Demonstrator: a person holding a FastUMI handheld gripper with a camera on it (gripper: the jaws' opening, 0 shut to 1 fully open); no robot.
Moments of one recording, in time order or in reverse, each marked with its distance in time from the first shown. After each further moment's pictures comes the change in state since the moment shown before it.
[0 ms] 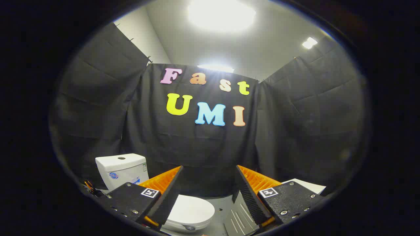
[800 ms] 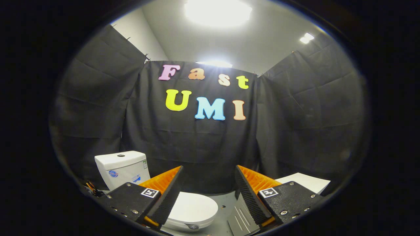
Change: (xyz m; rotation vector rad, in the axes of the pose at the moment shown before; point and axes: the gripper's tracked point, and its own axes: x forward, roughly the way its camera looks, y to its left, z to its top) arm 0.010 -0.004 -0.031 0.039 0.047 -0.008
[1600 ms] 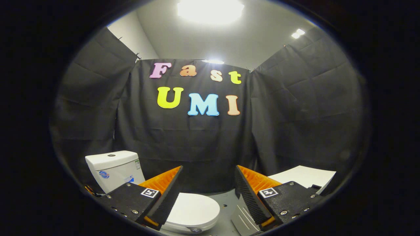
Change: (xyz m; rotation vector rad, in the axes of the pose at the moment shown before) arm 0.044 0.010 -0.055 0.062 0.021 -0.038
